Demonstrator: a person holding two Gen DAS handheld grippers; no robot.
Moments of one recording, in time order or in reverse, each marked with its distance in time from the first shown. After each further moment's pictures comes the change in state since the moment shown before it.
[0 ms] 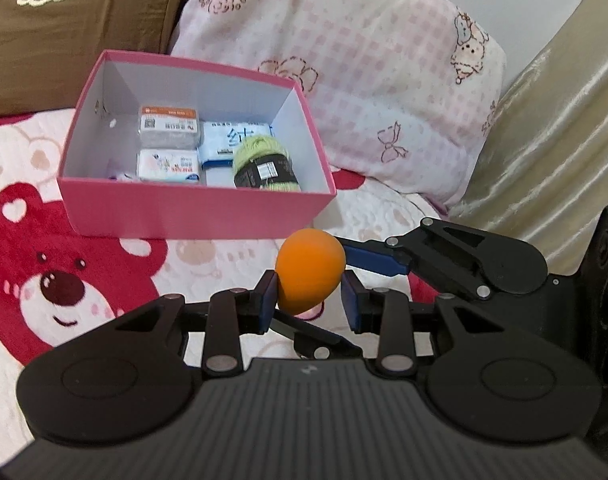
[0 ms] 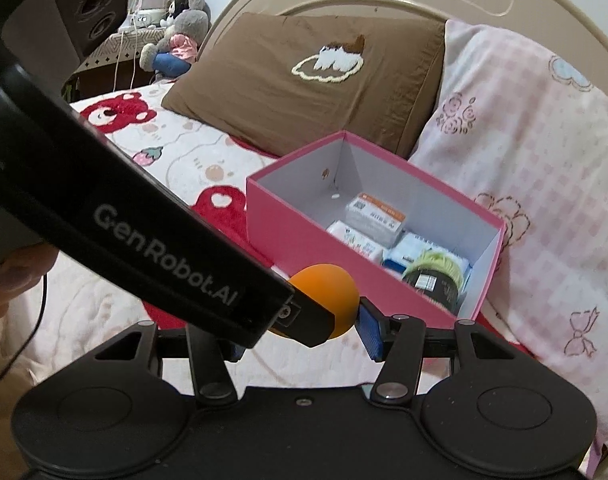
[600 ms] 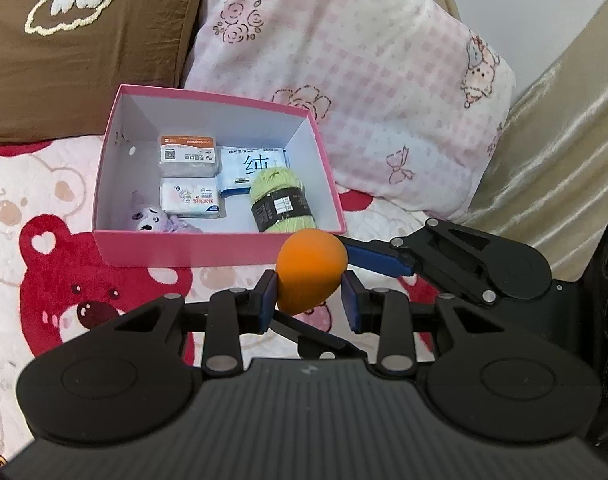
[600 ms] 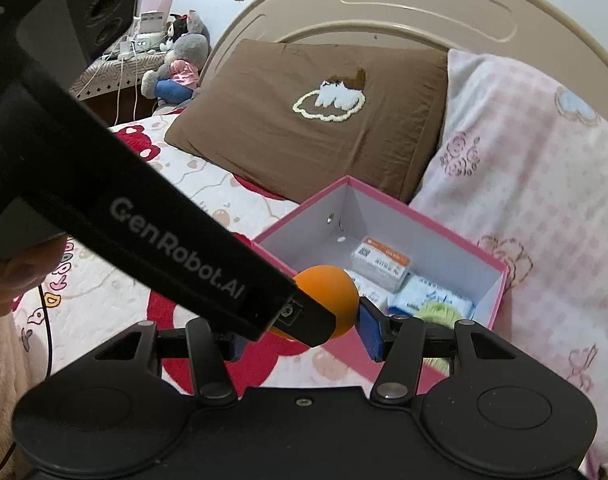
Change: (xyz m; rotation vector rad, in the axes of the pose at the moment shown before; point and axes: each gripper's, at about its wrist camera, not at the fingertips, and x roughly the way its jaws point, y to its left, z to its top) left arm -0.029 0.012 0.061 -0.031 0.050 0.010; right arm -0.006 -0.007 0.059 0.026 -0.027 0.038
